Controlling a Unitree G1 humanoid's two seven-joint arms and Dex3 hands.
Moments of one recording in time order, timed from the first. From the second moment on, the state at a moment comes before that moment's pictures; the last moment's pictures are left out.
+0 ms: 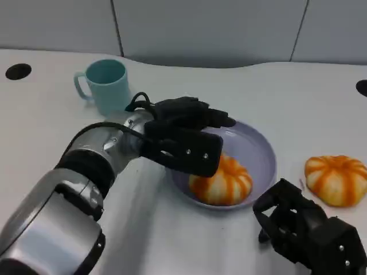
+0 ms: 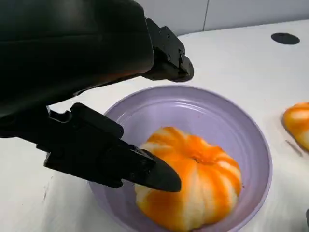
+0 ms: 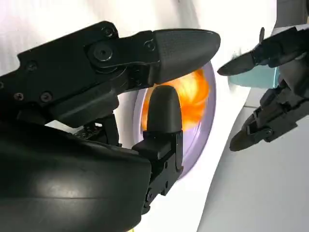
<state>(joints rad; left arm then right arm) -1.05 0.07 -0.56 1.24 0.64 -0.50 -0.22 0.07 0.02 0.12 0.22 -0.11 -0.20 0.04</state>
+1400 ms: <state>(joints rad) -0.09 0.14 0.20 0.27 -0.49 0.12 -0.59 0.07 -0.01 0.10 0.21 -0.09 -0.19 0.07</state>
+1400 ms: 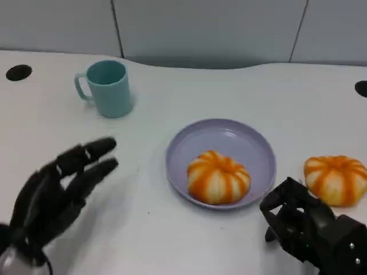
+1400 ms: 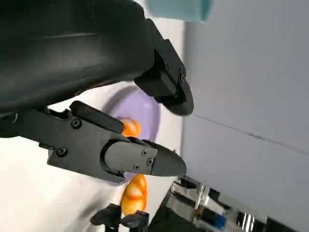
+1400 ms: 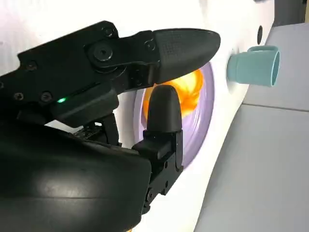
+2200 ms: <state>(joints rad) 0.00 0.12 0.17 0.30 -0.35 0.08 -0.49 0.08 -0.04 0.08 0.20 -0.09 -0.19 0.07</state>
